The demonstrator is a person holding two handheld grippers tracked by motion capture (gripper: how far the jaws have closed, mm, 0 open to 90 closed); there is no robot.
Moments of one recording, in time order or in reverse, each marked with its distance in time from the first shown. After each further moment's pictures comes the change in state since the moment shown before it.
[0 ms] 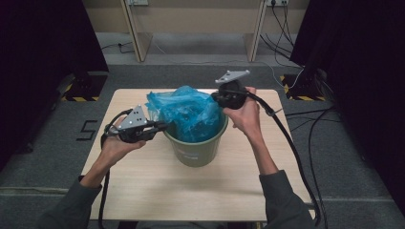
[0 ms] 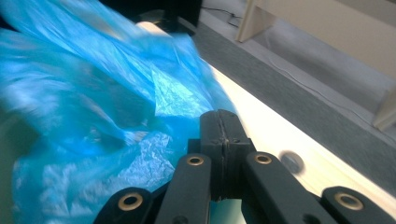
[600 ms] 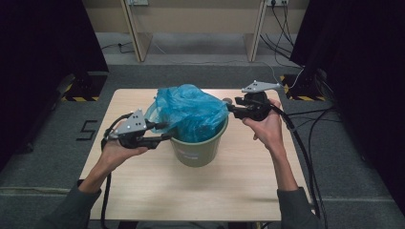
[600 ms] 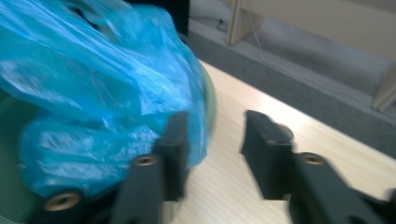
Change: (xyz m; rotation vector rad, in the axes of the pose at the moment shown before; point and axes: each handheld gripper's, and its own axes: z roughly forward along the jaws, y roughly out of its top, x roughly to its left) left arm -0.011 0.014 -0.007 -0.067 -0.064 -0.051; right arm -0.018 -0.046 -0.037 -0.076 -0.006 0.120
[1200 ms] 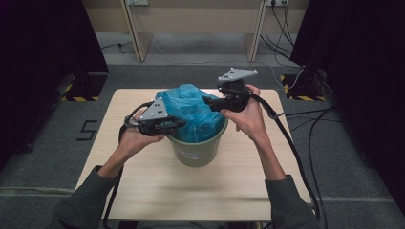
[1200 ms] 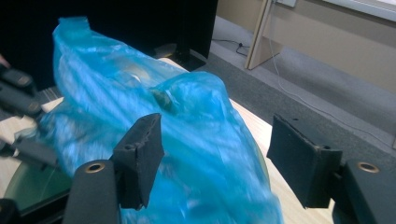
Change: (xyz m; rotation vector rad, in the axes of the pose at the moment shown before) left arm 0.007 0.020 0.048 0.073 0.004 0.053; right arm 0.039 0.052 0.018 -0.038 0.060 -0.082
